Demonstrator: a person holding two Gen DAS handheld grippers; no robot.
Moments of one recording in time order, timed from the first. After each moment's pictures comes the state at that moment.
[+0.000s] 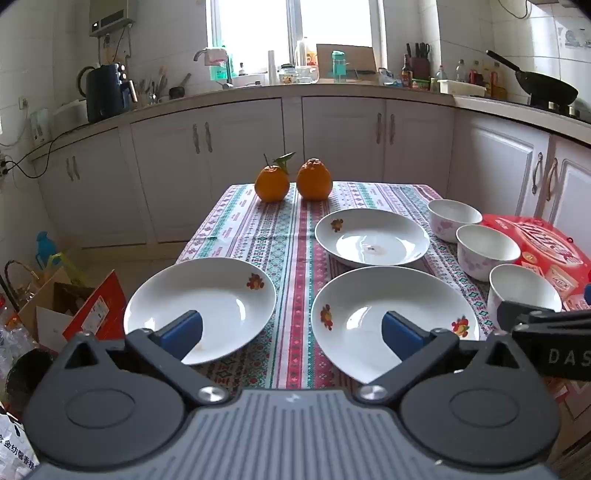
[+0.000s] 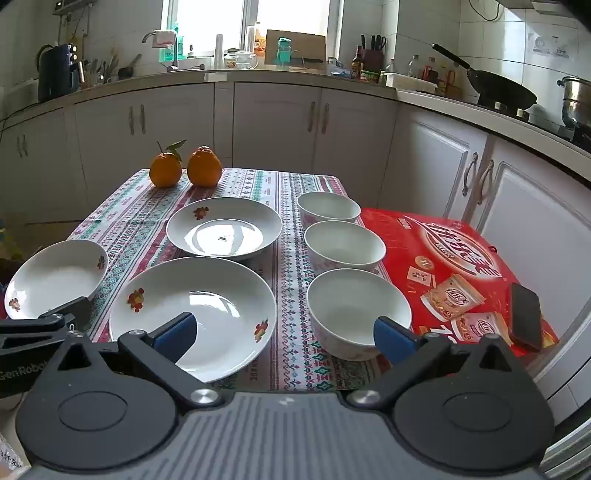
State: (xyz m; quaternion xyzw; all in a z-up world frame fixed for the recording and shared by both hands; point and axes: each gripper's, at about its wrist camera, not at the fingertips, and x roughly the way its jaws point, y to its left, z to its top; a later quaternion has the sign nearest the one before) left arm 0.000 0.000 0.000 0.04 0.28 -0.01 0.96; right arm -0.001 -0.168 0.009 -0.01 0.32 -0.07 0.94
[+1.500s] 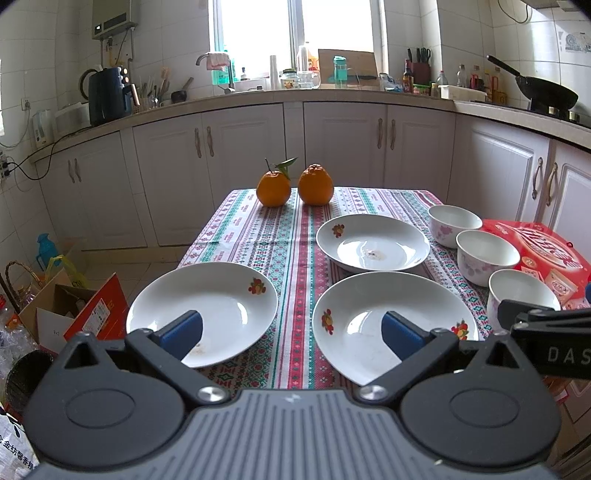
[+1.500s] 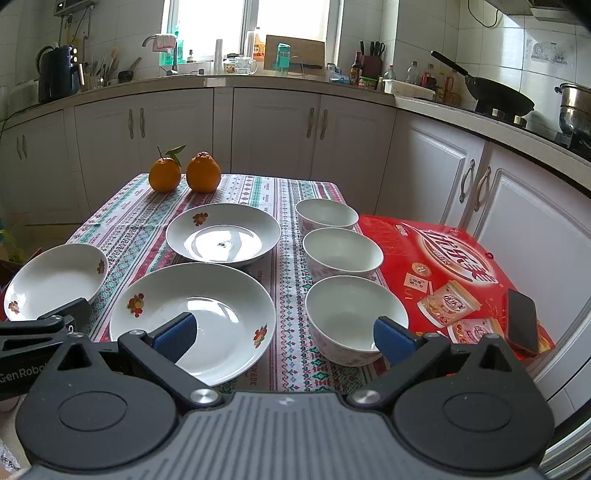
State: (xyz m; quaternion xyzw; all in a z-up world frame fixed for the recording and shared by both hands) left arm -0.004 0.002 0.005 0.04 0.28 -0.01 0.96; right arm -0.004 -0.166 0.013 -0.02 0.31 -0.07 0.95
